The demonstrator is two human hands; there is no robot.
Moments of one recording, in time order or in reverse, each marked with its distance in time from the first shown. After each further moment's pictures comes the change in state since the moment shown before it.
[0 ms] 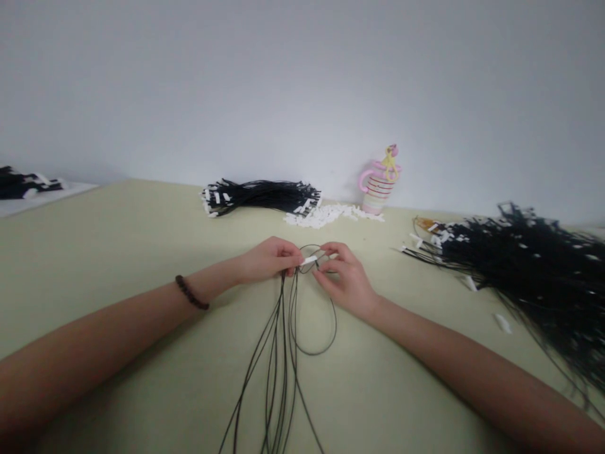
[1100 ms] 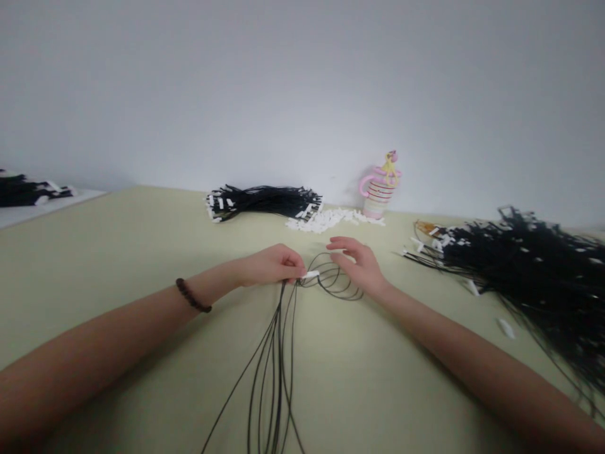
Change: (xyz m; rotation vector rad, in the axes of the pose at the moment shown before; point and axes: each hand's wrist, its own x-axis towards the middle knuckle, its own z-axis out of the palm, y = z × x) left_hand -0.005 0.012 -0.003 0.163 -0.155 -0.039; right_hand 0.024 0.015 -0.019 0.391 0.078 0.396
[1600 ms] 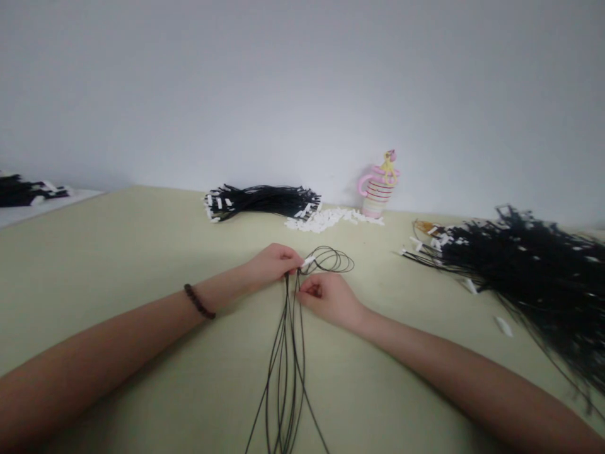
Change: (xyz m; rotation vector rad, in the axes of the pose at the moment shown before) left_hand 0.012 -0.020 0.016 -0.190 0.335 -0.092; right_hand -0.036 -0.010 0.047 -0.294 -0.399 0.127
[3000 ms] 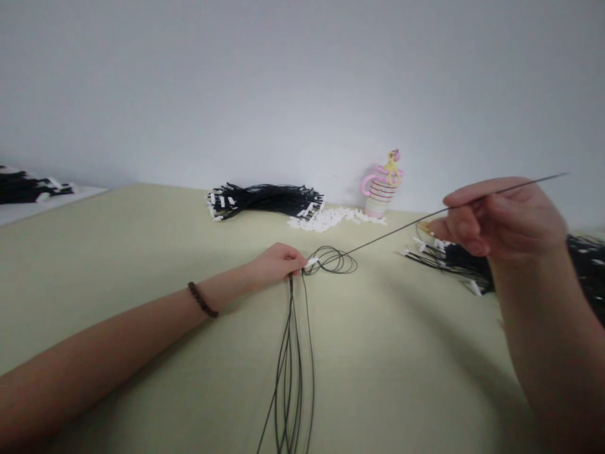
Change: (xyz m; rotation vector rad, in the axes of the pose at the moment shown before) left_hand -0.005 0.004 -0.002 0.061 -0.048 0.014; right_hand -0.046 -0.041 -0.195 0.445 0.079 -0.331
